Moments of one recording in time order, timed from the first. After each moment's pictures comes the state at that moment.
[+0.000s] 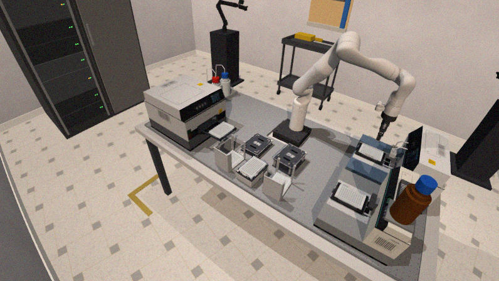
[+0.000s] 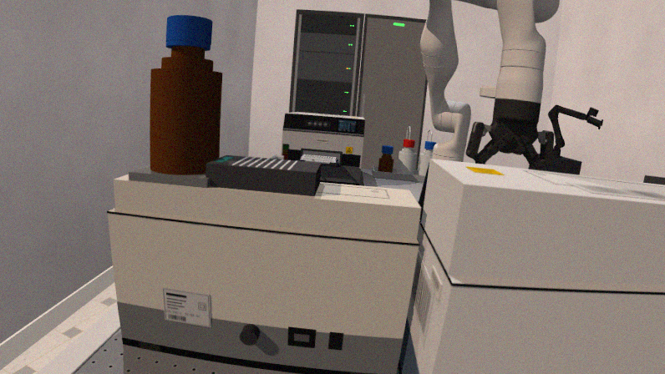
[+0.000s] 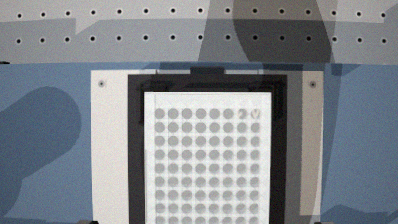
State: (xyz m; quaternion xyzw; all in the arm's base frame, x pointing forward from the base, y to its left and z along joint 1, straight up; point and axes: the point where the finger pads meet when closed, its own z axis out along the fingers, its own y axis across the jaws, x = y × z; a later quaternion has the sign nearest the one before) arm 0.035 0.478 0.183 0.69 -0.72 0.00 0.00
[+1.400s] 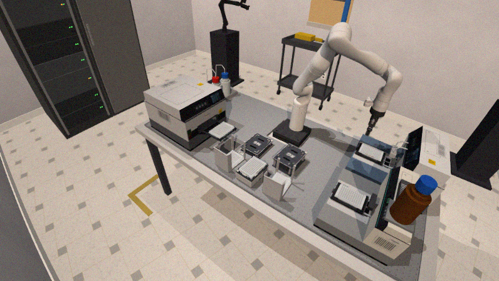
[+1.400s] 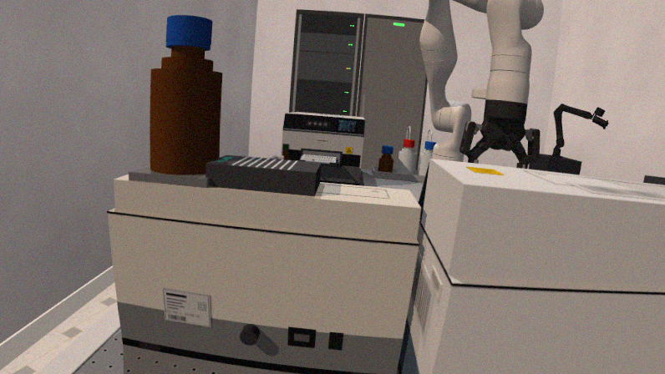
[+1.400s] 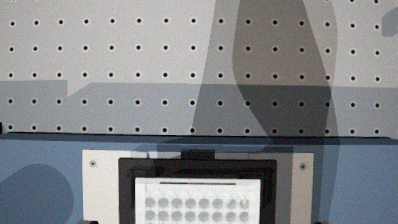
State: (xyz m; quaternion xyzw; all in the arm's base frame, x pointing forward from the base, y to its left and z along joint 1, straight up) arm 0.028 0.420 0.183 0.70 -0.72 0.00 0.01
